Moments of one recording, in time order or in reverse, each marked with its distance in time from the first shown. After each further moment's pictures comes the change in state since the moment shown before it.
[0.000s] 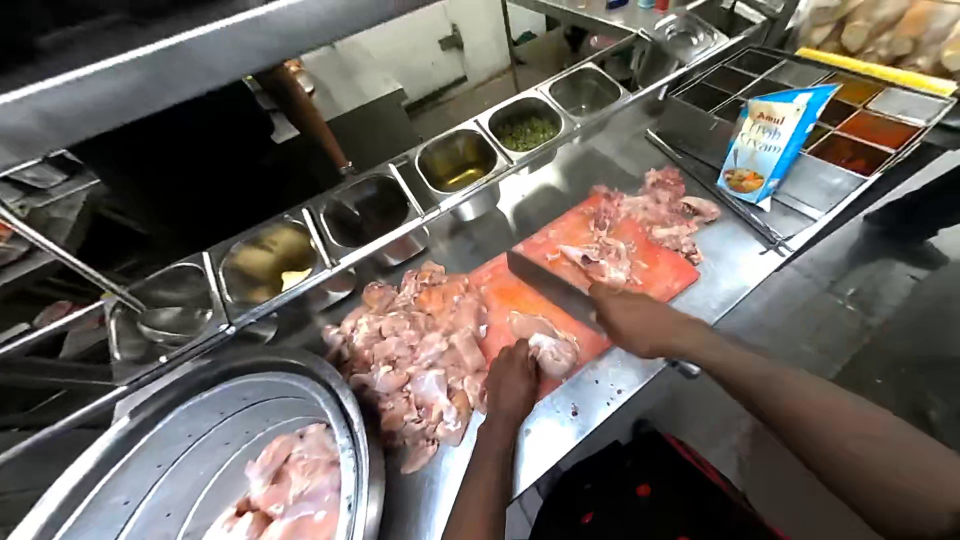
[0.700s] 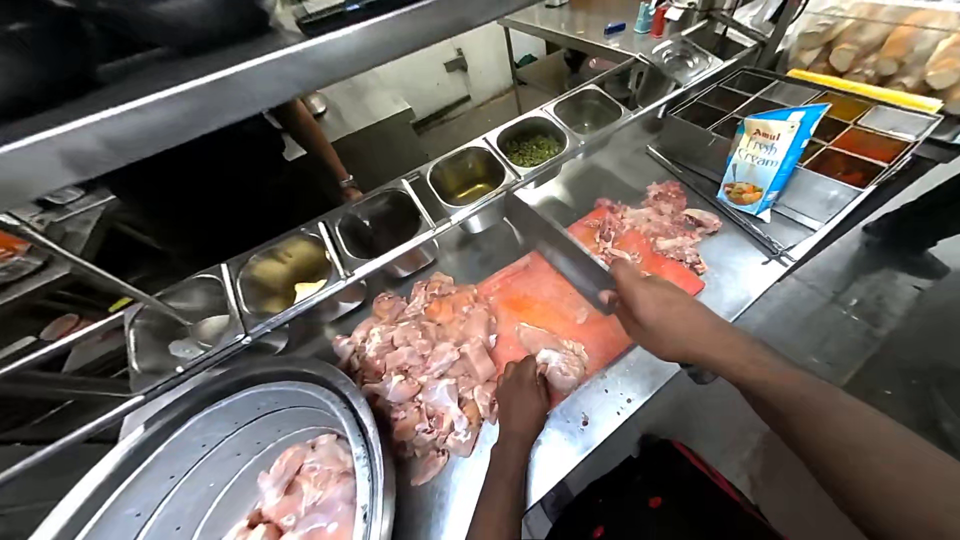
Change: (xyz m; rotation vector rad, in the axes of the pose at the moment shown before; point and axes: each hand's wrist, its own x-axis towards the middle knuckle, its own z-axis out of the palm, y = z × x) left_hand -0.014 -0.005 0.013 -0.012 0.162 0.051; right_hand -0.033 -0.021 -0.024 0.069 0.298 -0.057
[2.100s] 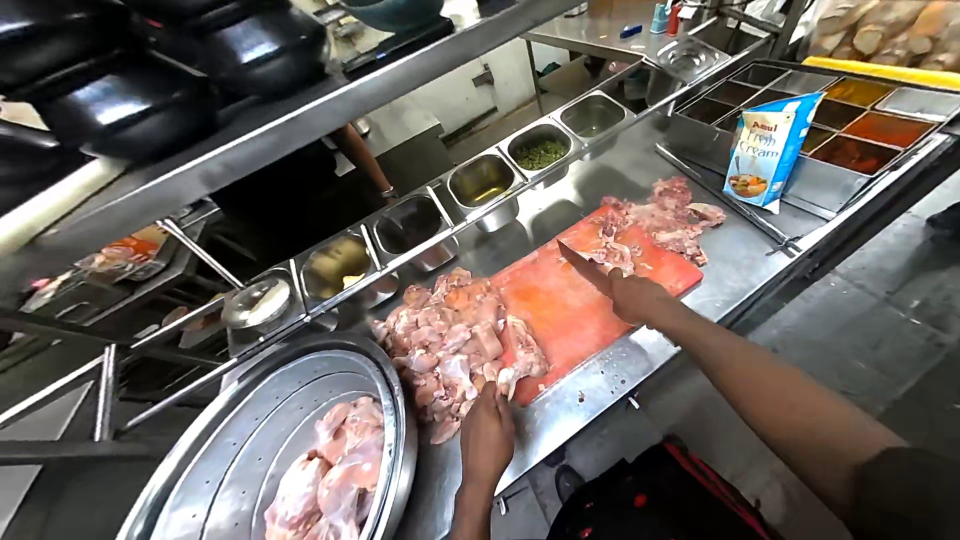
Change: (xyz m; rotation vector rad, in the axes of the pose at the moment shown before) left_hand -0.090 0.015 -0.081 -0.020 -0.030 -0.340; right_hand 0.042 0.056 0.057 -0.103 -0.188 0.256
